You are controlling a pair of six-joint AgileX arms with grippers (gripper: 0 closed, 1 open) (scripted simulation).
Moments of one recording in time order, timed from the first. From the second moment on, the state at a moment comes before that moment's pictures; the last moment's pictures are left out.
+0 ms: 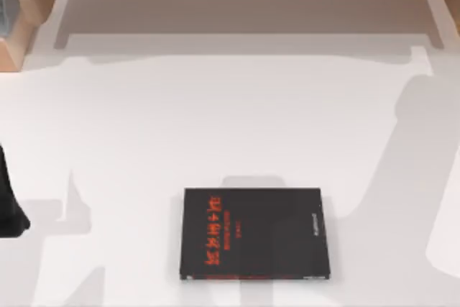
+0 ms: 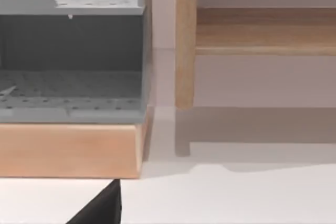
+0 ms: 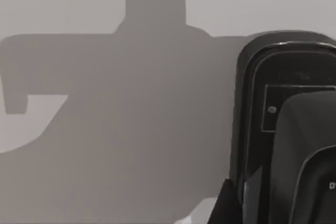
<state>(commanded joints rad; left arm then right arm) 0.00 0.00 0.00 0.00 0.00 0.00 -0.38 2.65 2.44 -1.28 -0.05 -0.61</state>
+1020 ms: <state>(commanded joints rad) 0.00 0.00 0.00 0.00 0.00 0.00 -0.24 2.20 2.32 -1.38 0.05 -0.17</state>
